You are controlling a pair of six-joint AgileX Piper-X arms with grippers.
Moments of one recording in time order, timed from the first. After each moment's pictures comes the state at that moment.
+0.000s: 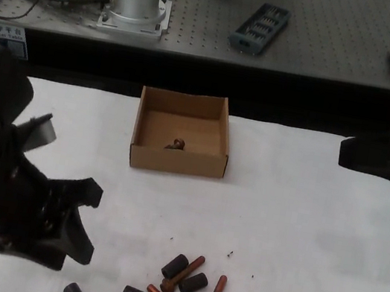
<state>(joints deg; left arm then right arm) -15.8 82.2 -51.5 51.2 33.8 -19.7 31.4 55.3 -54.0 41.0 -21.2 17.6</state>
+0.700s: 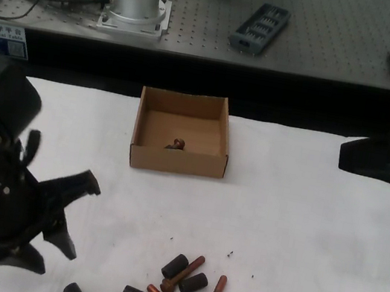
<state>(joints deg) -18.9 82.2 -49.4 47.6 19.2 -48.4 31.4 55.3 -54.0 41.4 -21.2 17.5</state>
